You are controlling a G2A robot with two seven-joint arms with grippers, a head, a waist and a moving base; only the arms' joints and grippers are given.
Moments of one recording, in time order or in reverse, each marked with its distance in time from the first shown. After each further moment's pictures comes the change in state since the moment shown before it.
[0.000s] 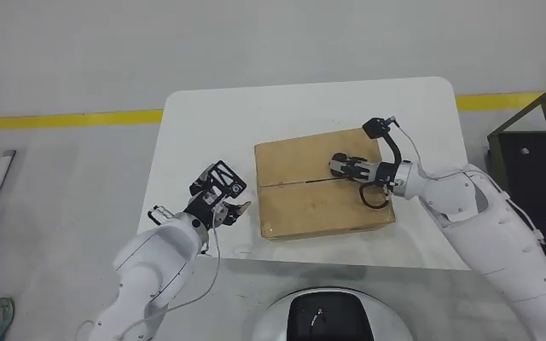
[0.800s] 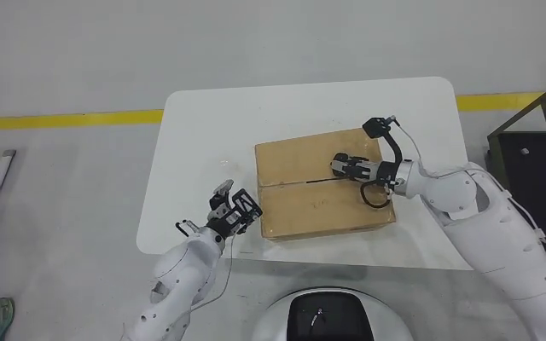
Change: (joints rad) left arm 0.070 -0.020 0.136 0.305 0.429 0.085 0.525; right arm 0.006 0.000 0.004 0.006 -0.014 0.013 0.020
